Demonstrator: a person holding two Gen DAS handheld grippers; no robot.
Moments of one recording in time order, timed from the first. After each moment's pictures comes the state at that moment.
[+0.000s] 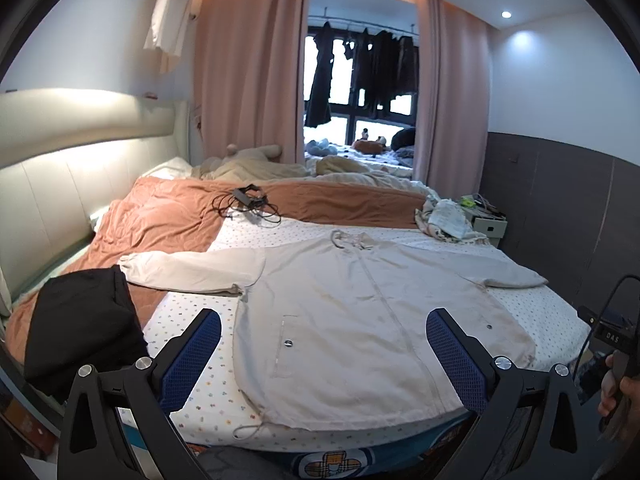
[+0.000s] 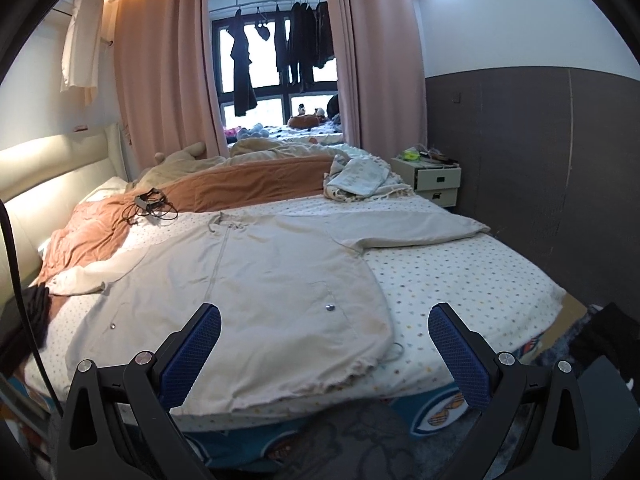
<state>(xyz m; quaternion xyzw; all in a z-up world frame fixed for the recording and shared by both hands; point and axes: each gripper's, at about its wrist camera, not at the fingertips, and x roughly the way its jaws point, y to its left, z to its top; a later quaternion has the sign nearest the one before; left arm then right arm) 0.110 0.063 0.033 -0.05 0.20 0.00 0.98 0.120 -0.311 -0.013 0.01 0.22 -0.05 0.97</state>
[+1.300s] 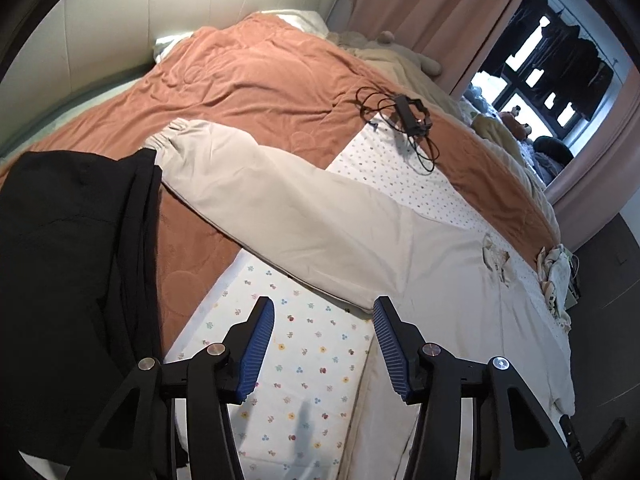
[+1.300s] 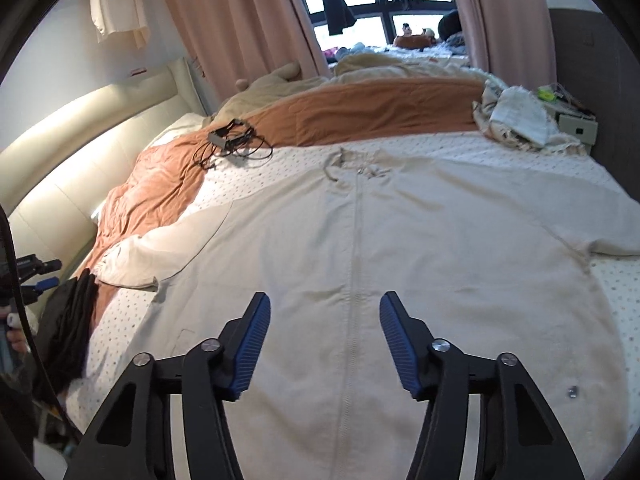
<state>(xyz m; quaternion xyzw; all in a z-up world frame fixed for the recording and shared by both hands) 0.396 0.348 -0.065 -0.29 0.39 0.13 0.86 0.410 -0.150 -0.101 0.03 0.37 0.13 0.92</state>
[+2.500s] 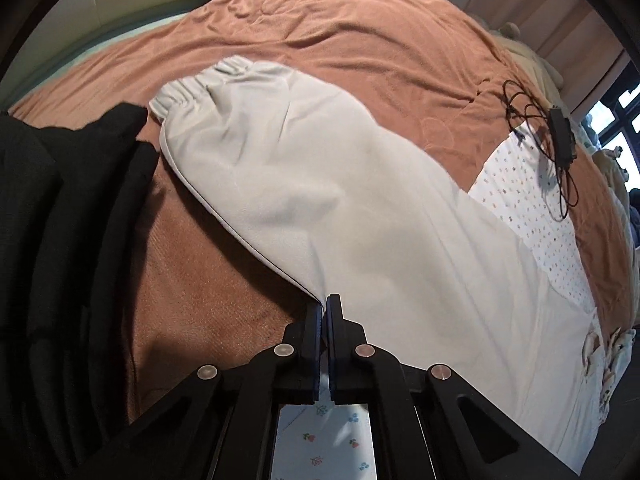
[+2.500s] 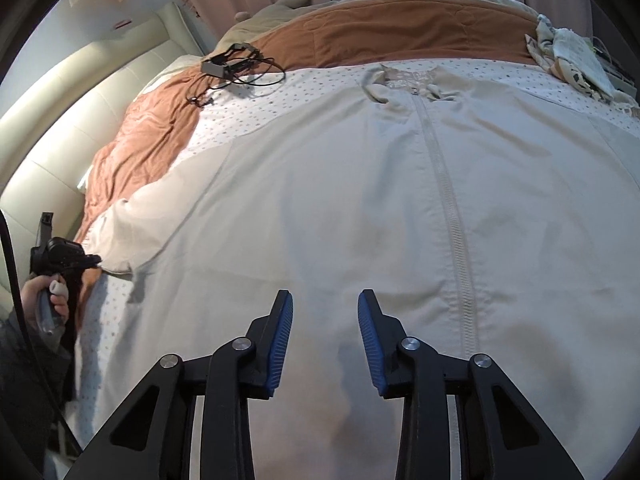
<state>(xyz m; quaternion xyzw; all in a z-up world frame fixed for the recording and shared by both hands) 0.519 0.460 -0.177 -0.34 0.43 0.27 0.79 0.507 -0.065 -0.180 0.04 0.47 0.16 0.87</state>
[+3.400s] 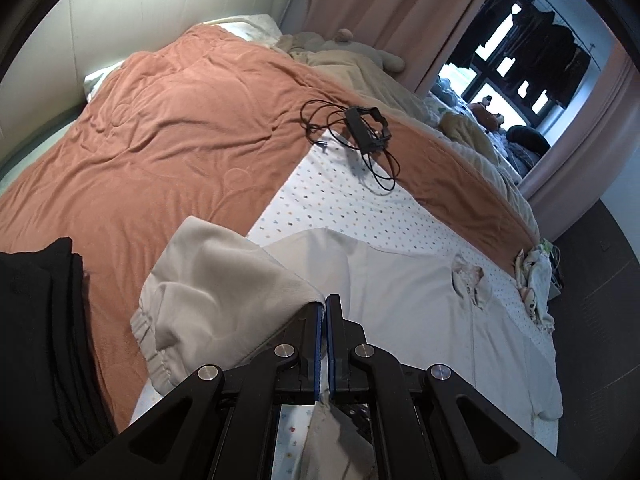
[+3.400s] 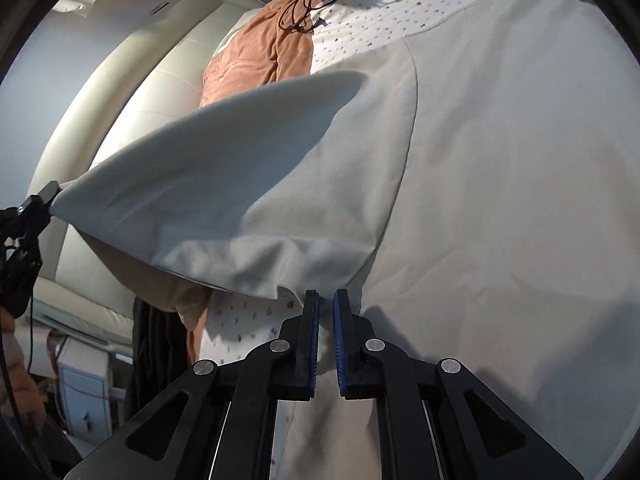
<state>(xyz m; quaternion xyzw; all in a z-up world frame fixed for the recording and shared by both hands) 0.509 0.344 -0.025 -0.27 0.38 0.07 0.88 0.546 0.142 -0.272 0.19 0.56 0.32 0.74</state>
